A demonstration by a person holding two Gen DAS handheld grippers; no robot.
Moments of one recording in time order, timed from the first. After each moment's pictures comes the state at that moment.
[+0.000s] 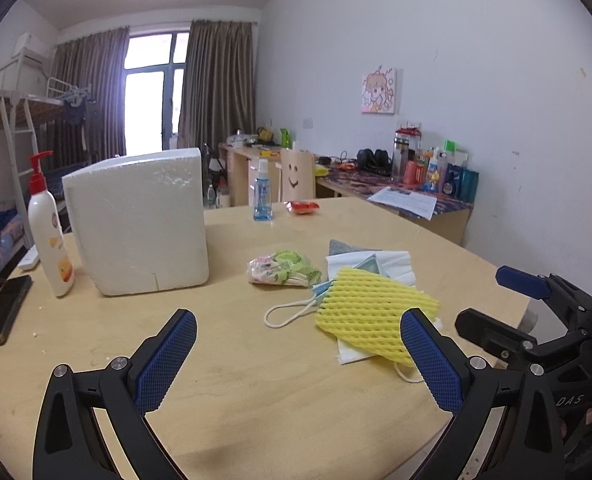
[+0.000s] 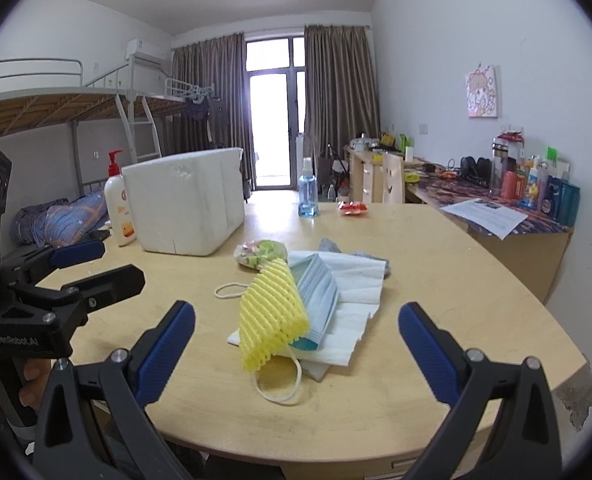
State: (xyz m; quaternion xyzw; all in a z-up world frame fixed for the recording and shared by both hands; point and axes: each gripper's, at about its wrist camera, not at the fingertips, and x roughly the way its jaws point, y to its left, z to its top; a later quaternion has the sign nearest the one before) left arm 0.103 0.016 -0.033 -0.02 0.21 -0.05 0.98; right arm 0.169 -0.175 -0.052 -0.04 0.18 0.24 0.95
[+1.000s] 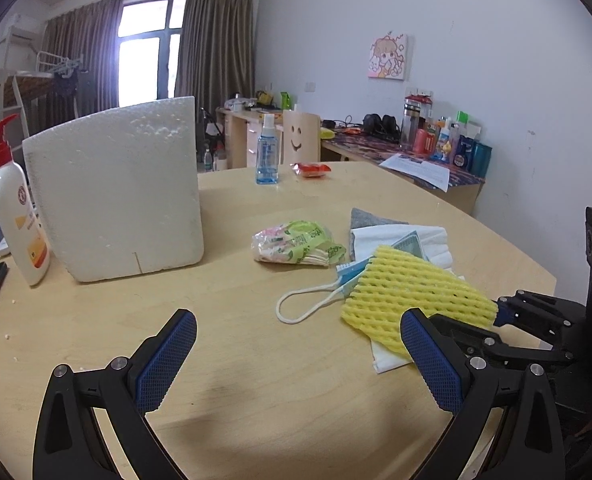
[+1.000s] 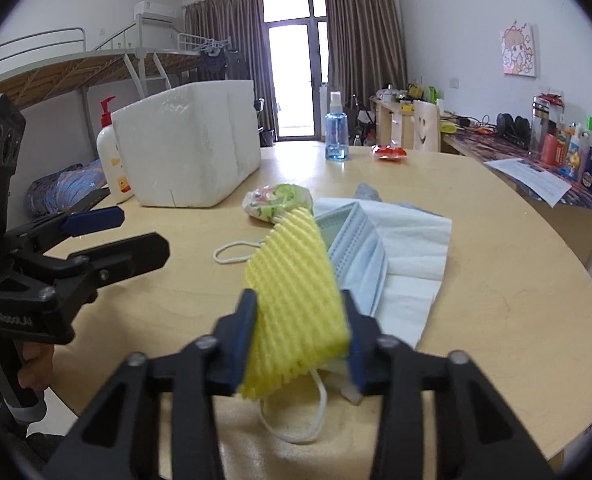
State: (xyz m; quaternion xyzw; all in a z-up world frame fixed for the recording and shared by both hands) left arm 0.159 0.032 -0.056 -0.02 0.28 -0.06 0.96; right arm 0.221 -0.152 -0.081 -0.06 0.27 0.29 0.92
